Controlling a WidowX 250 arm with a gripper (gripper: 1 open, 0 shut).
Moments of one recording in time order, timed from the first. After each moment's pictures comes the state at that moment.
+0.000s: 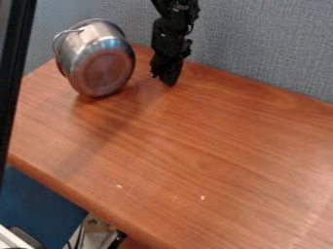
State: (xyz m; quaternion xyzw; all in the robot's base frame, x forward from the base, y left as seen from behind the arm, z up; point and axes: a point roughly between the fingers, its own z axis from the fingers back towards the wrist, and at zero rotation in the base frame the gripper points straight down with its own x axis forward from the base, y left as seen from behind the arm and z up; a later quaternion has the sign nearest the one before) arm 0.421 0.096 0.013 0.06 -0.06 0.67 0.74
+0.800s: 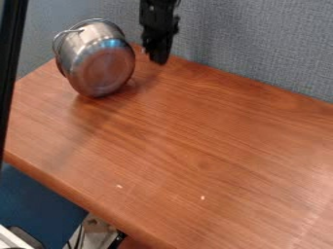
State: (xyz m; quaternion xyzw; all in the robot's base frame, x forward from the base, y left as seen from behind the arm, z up) arm 0.414 0.103 0.040 0.05 0.00 0.69 0.72
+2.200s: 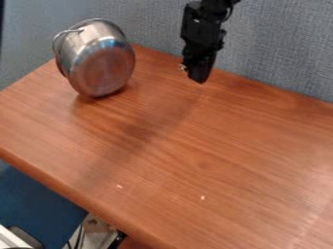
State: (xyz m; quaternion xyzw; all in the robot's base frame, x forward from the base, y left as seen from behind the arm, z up) arm 0.393 0.041 0.063 0.07 -0.02 0.67 0.74
